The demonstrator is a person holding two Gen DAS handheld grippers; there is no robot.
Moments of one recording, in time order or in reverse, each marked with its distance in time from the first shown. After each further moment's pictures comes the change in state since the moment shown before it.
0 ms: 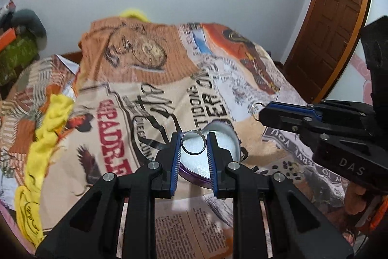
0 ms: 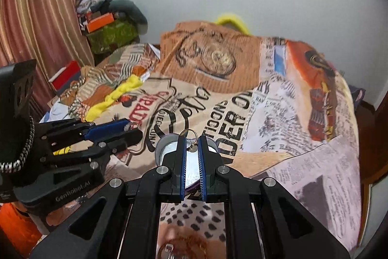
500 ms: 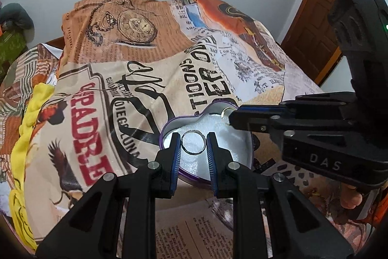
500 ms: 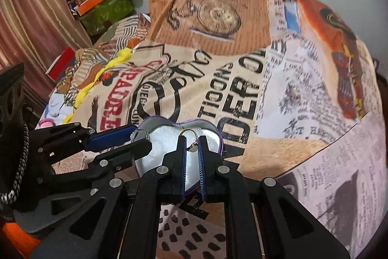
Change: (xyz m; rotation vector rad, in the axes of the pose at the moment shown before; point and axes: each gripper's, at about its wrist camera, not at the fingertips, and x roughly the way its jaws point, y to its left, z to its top) left arm 0.050 -0.003 -0.008 0.037 0.111 -0.020; right arm 0.070 -0.028 -0.005 0.083 0.202 0.076
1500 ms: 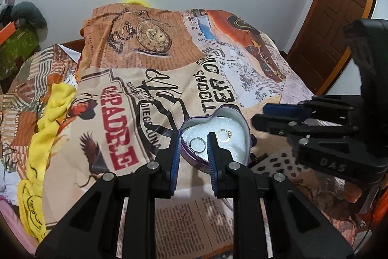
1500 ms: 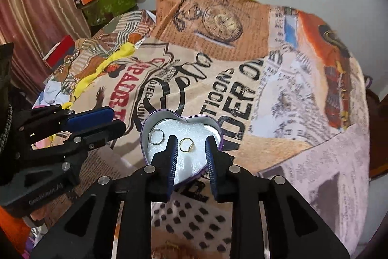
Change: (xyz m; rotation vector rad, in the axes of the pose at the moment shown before) left arm -0.056 0.007 -0.003 -0.040 -0.051 0.044; right arm -0.029 0.022 -0.005 -0.095 -0.018 -0.088
